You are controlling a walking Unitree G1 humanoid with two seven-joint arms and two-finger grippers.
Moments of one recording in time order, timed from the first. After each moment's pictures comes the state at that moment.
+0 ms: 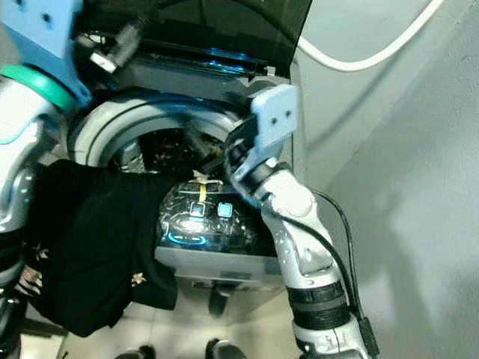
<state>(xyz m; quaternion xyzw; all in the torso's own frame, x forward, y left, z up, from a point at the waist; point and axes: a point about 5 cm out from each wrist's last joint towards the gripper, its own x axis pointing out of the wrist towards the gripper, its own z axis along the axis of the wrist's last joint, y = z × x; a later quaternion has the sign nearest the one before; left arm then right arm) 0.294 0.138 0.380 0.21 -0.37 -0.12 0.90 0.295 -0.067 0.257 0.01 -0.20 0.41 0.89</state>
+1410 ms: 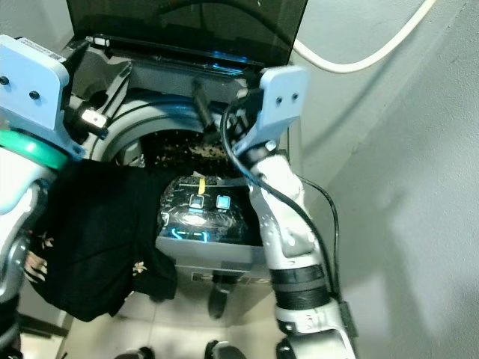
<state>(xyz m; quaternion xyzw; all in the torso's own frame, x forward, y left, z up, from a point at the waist) 0.267 0.149 0.345 0.24 -0.35 -0.07 0.90 0.321 -0.081 0.271 0.04 -0.24 0.31 0.92</state>
